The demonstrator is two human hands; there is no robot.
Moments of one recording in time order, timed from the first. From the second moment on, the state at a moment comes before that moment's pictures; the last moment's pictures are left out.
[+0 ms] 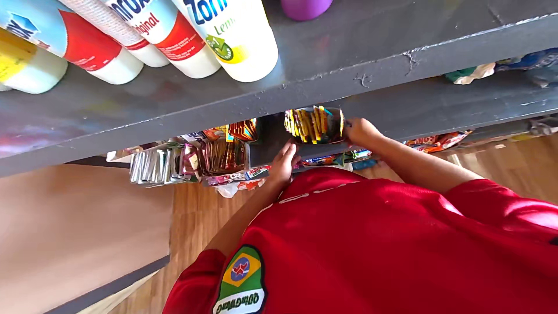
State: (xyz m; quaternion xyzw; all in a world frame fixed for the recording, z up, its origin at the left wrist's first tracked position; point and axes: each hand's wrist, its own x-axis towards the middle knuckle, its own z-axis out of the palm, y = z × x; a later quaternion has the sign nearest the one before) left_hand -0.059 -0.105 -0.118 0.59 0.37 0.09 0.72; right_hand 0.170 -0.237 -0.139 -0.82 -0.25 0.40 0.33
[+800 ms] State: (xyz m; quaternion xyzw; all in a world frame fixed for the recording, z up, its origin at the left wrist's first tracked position) left_hand -0.044 -0.091 -0.113 0.65 0.37 0.05 0.66; right_hand 0.174 -0.233 -0.131 -0.80 -0.34 0.26 0.42
